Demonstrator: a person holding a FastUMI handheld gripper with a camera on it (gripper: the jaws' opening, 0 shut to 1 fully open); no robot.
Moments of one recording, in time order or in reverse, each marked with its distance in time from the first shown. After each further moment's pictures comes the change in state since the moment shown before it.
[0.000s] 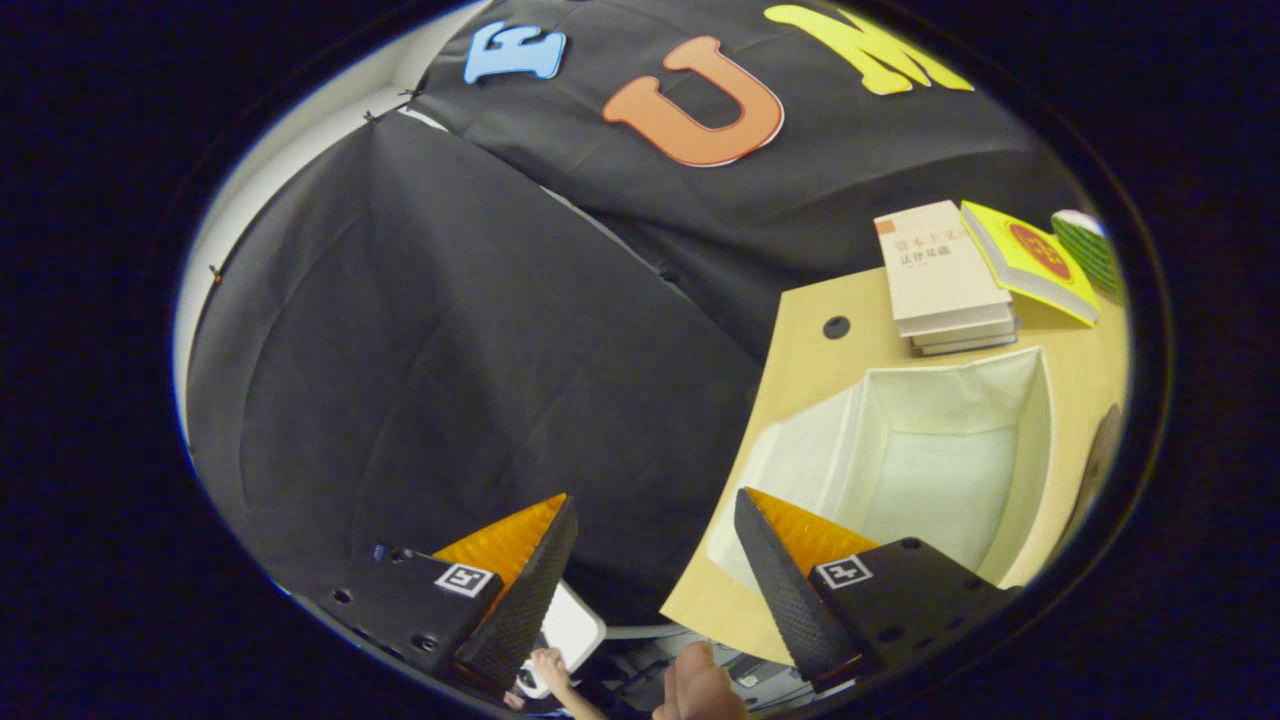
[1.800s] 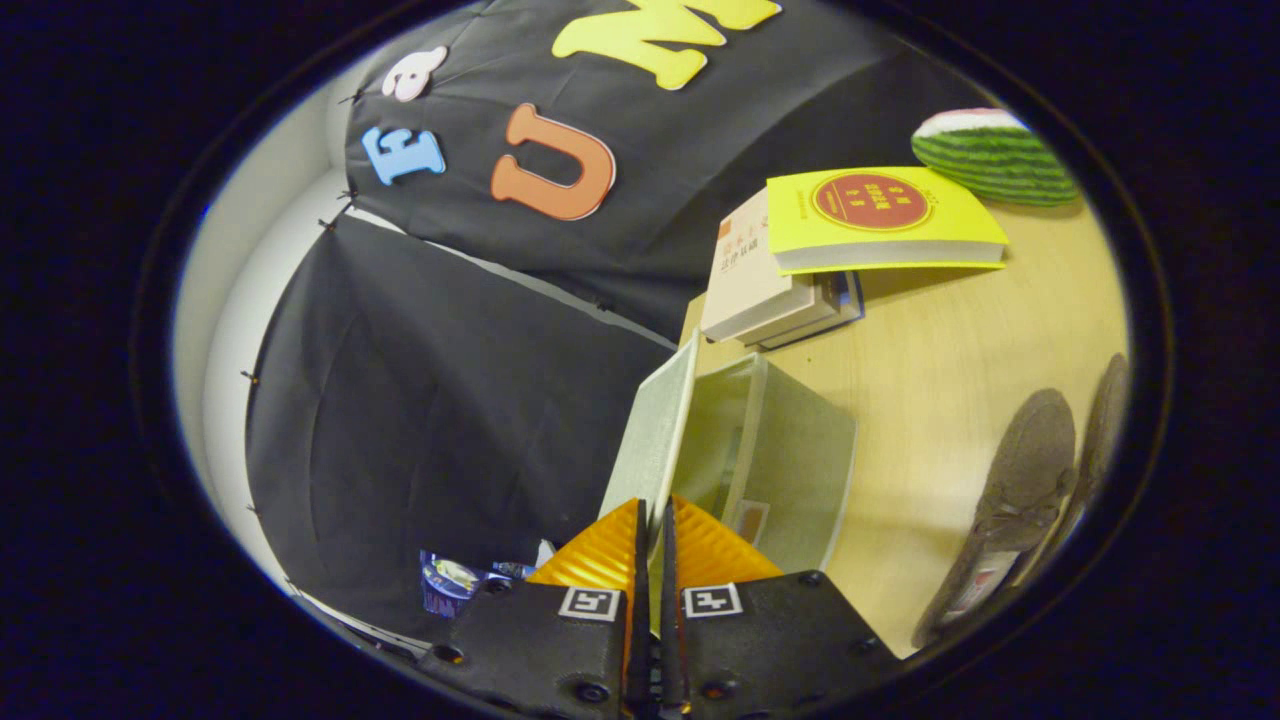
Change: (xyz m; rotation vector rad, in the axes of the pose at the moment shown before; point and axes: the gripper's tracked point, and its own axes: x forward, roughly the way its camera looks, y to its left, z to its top) arm -0.125 -0.227 0.022 0.210 0.003 0.136
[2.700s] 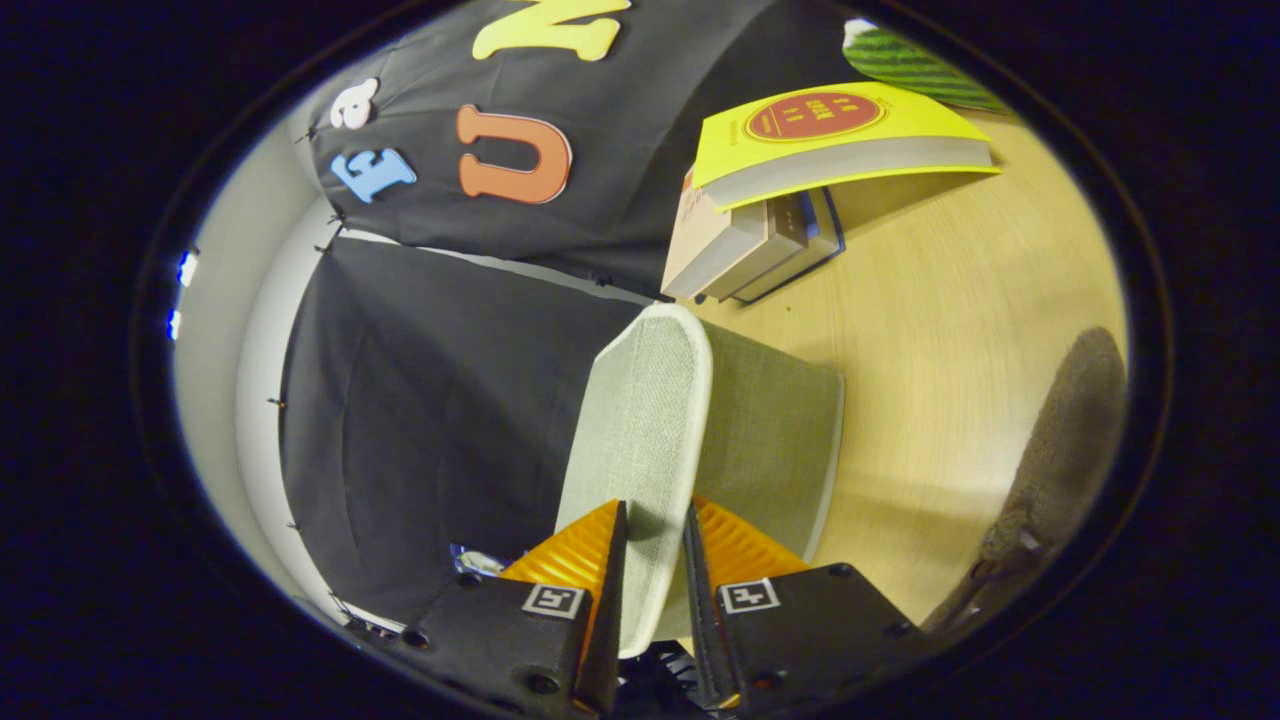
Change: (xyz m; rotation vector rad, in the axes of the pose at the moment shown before) arm 0.029 -0.077 -0.022 0.118 0.100 0.144
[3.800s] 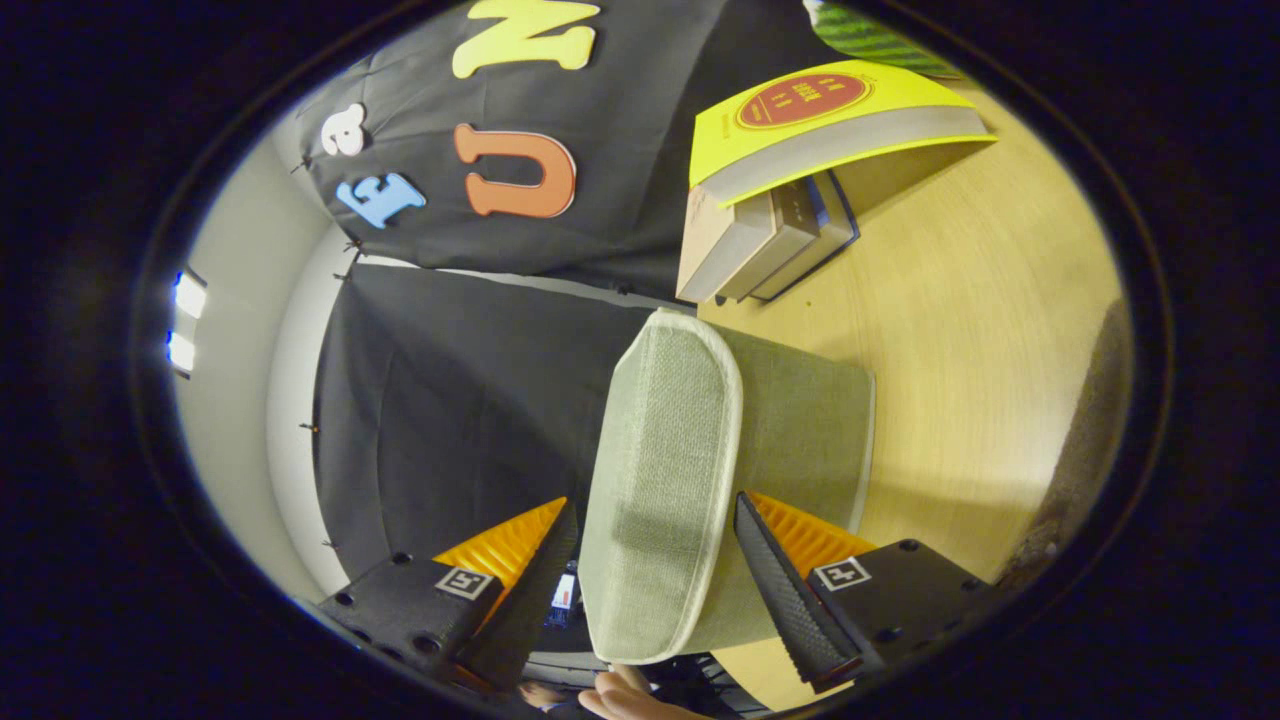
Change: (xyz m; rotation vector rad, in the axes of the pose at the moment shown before) arm 0.011 0.000 0.003 0.072 -0.011 0.116
